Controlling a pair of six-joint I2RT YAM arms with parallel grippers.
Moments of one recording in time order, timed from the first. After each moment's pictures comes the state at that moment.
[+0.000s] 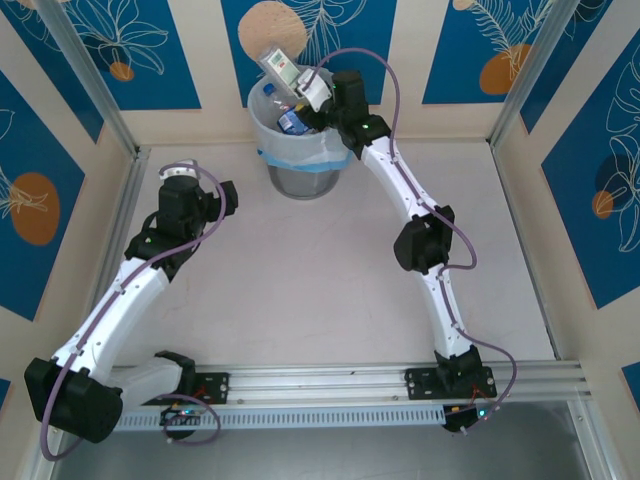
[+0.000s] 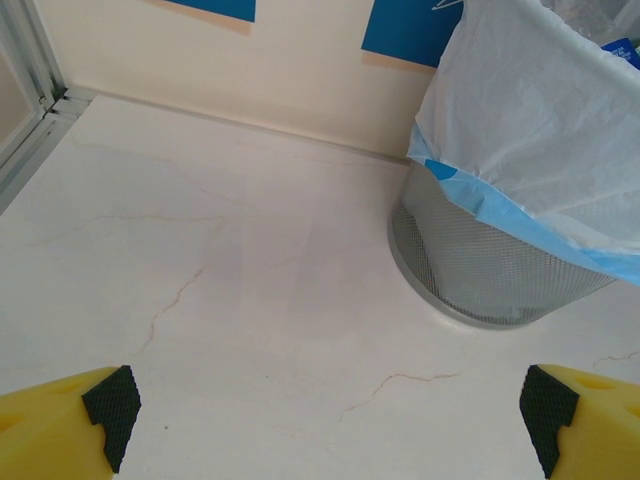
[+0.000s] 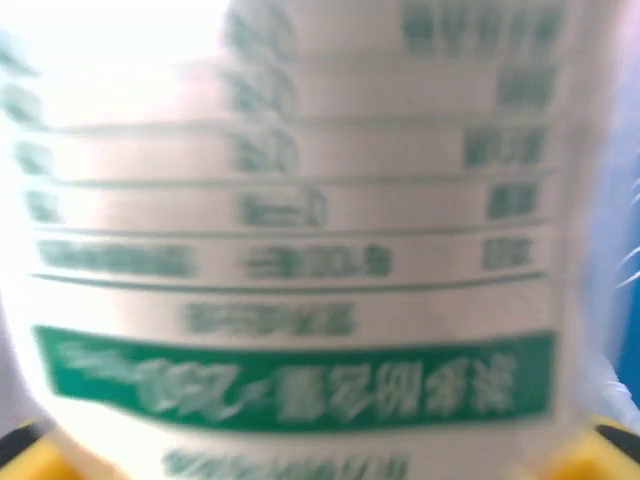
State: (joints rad) left arm -0.31 1.10 1.02 -0.40 -0.29 -0.39; right arm 0.45 2.44 2.62 -0.47 -0.15 -0.49
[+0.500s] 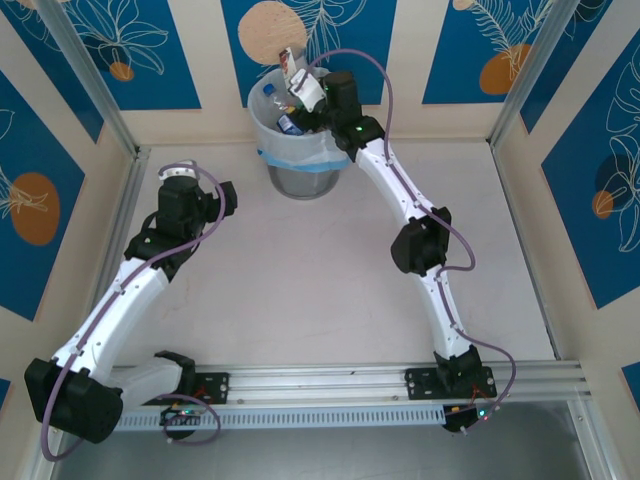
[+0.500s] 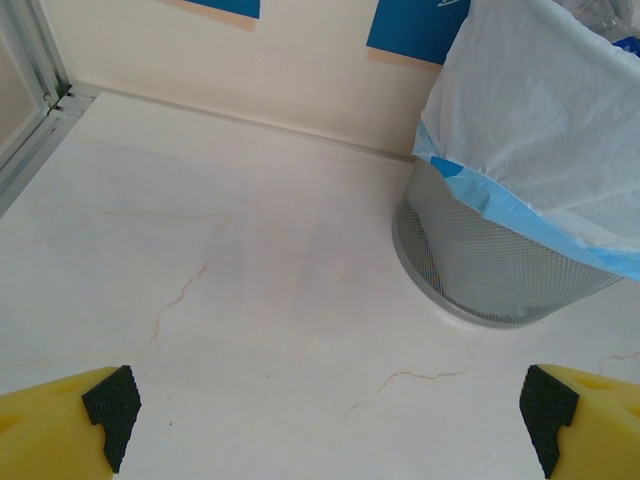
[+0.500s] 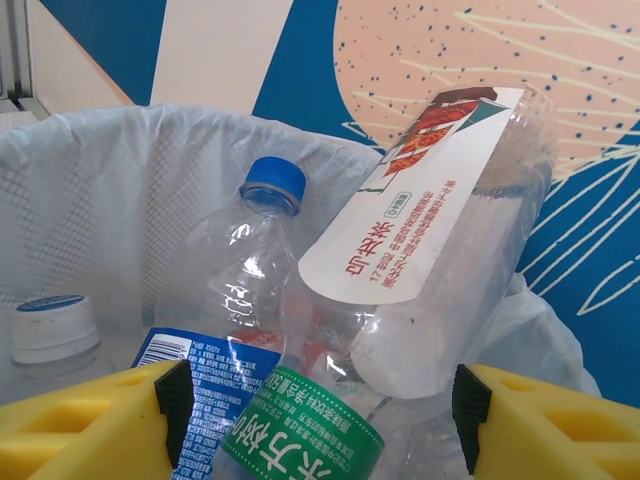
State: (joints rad) left arm -0.31 1.10 1.02 -0.40 -0.29 -0.39; right arm 0.48 2.43 2.62 -0.46 -0.08 -0.49
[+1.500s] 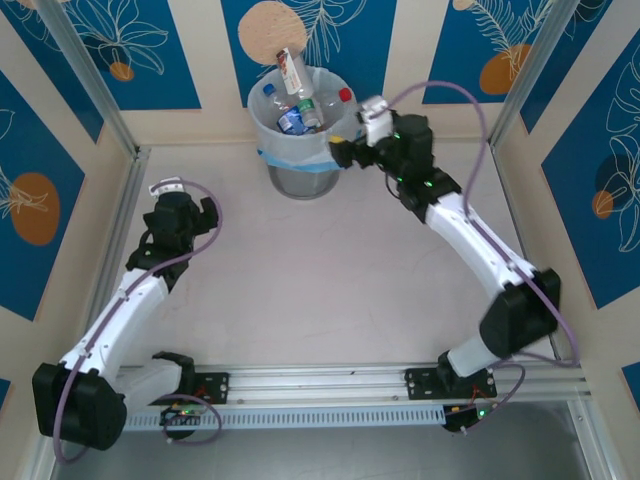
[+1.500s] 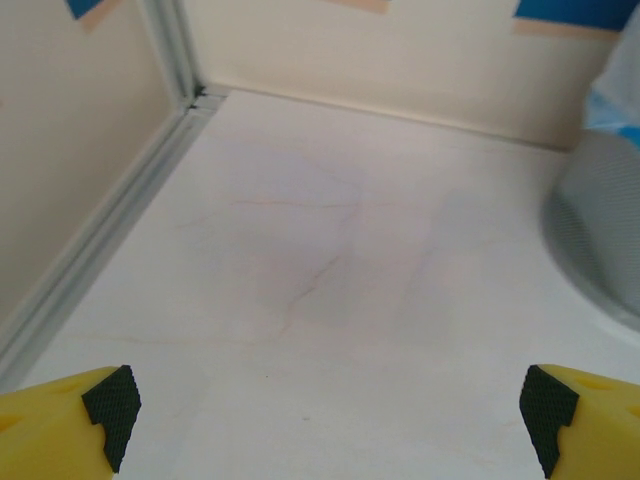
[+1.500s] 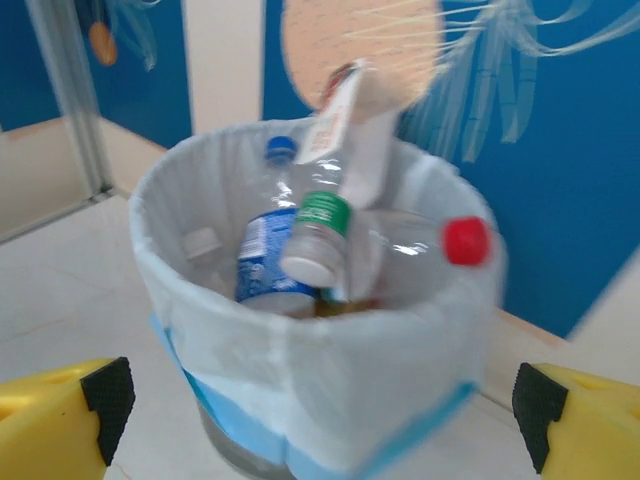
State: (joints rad) left arm -0.21 1.05 0.81 -0.27 -0.43 -0.26; right arm 0.39 1.46 1.36 -0.06 -0.09 -0.13
